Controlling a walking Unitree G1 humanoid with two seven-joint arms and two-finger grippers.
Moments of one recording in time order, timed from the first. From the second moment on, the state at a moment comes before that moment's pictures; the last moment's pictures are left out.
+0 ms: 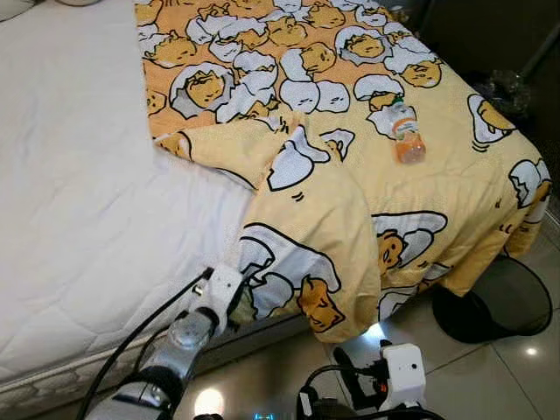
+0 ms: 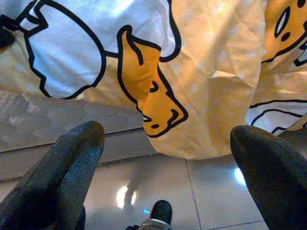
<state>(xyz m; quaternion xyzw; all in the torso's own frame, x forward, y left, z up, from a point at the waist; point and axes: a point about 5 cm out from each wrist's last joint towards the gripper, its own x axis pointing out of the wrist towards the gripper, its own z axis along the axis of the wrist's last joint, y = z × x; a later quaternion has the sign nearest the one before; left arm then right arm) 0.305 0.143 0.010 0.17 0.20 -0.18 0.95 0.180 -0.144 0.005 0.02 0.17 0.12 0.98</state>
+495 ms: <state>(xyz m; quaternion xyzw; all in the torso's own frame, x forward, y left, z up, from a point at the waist) 0.280 0.139 -0.013 0.19 0.23 -0.22 0.93 0.196 -0.146 0.007 0.00 0.16 0.13 0.98</state>
